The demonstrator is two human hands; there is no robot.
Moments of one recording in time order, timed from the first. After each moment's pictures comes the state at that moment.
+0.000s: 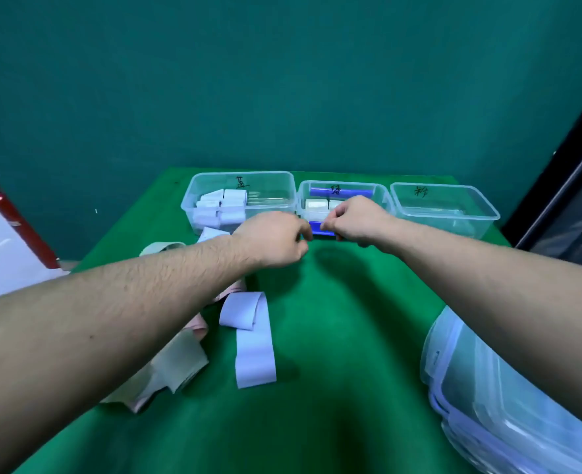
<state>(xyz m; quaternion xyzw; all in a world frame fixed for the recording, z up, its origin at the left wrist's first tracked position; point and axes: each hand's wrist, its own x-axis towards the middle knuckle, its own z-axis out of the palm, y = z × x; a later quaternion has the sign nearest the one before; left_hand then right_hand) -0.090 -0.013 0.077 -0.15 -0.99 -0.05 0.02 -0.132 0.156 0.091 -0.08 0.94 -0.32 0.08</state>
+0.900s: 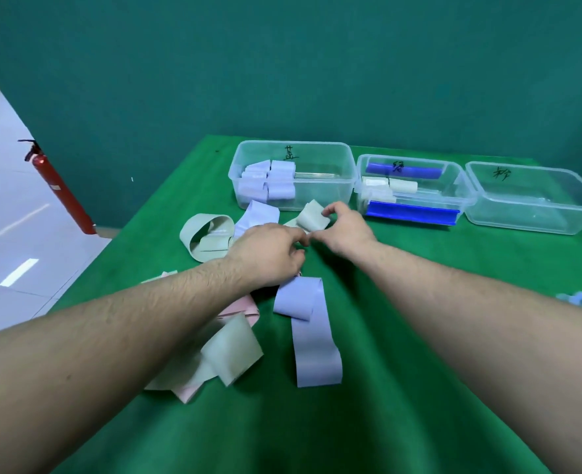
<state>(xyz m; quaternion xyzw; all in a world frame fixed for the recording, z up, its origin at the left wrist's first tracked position) -0.068 -0.103 0.005 -0.06 -0.99 -0.13 0.02 -0.152 0.042 -0.008 -0.05 0.94 -0.33 0.06</state>
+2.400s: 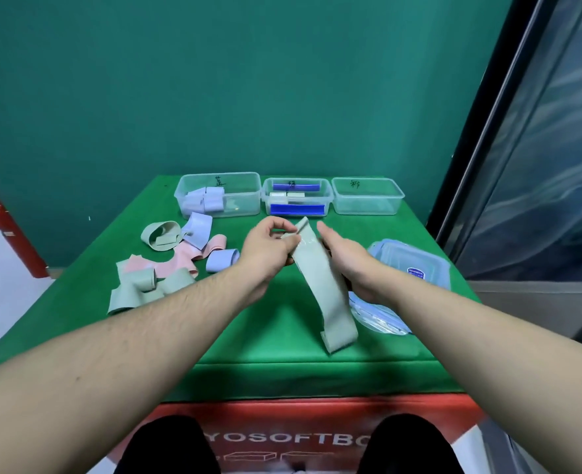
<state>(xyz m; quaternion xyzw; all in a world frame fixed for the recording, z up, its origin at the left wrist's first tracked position) 0.120 0.085 0.091 0.03 -0.71 -0.70 0.07 0.111 0.230 0.093 0.01 0.78 -0.61 0.16</state>
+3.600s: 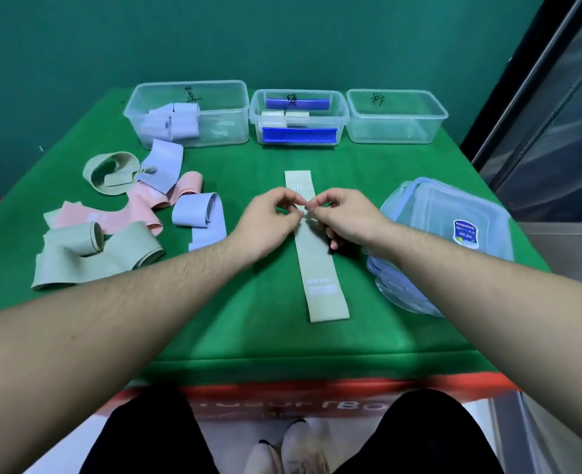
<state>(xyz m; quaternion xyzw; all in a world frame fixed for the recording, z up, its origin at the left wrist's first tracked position) 0.018 0.070 -0.025 -0.05 -0.84 -0.53 0.04 0.001 0.229 -0.008 -0.03 0.84 -0.53 0.12</state>
